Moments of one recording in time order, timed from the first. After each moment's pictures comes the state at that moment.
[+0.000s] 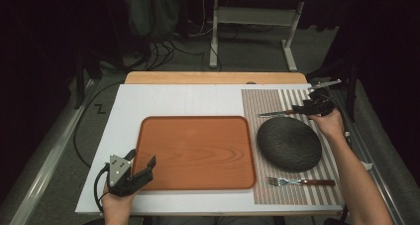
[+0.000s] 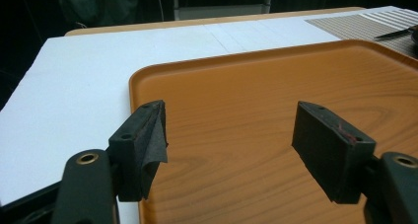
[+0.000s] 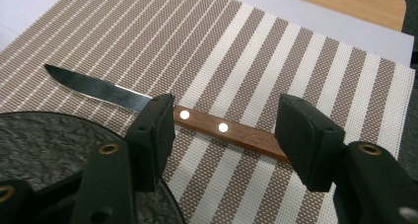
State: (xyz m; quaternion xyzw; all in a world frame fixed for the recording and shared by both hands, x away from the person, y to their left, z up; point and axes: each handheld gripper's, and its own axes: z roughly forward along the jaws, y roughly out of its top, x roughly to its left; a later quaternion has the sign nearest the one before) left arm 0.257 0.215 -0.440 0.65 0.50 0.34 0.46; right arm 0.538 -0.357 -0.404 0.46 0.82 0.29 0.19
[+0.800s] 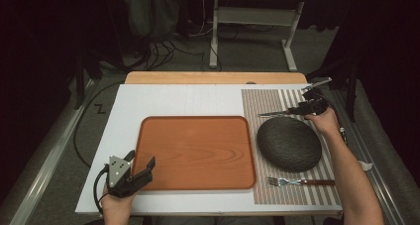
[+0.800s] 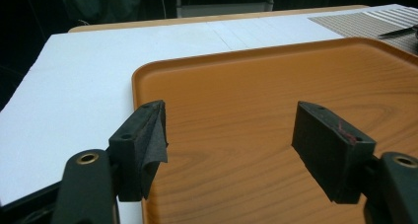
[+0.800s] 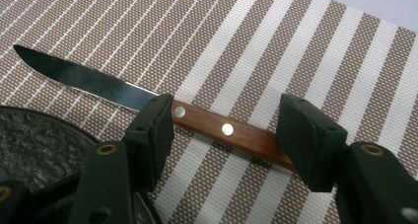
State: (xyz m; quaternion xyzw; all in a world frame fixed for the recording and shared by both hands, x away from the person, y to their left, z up) left arm 0.255 0.215 -0.441 0.65 0.51 0.34 0.46; right arm 0.558 -0.352 -0.420 0.46 0.83 0.26 0.15
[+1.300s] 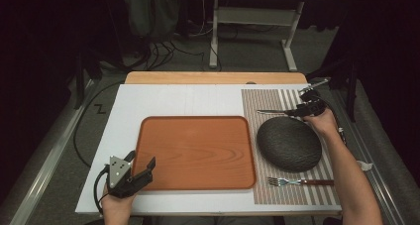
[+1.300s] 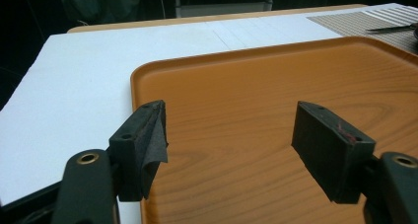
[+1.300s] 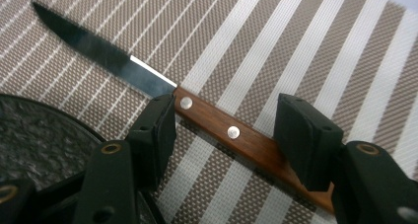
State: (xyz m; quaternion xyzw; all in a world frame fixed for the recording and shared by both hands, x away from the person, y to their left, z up) left arm 0.254 0.215 -0.441 0.65 0.50 0.34 0.46; right arm 0.559 -0.348 -0.428 0.45 0.85 0.24 0.14
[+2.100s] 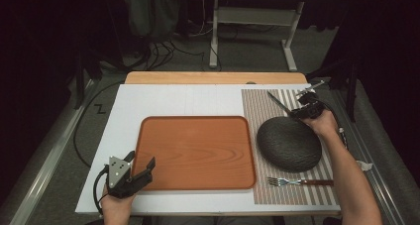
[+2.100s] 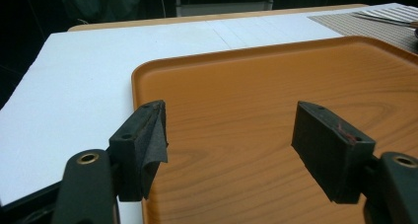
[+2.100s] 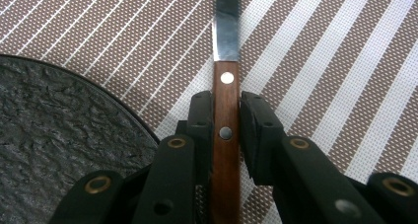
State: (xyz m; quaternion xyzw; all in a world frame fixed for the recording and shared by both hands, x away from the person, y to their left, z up) left arm 0.254 0.216 -0.442 0.65 0.51 0.33 0.46; right arm 0.550 -0.340 -0.425 0.43 0.87 0.22 0.13
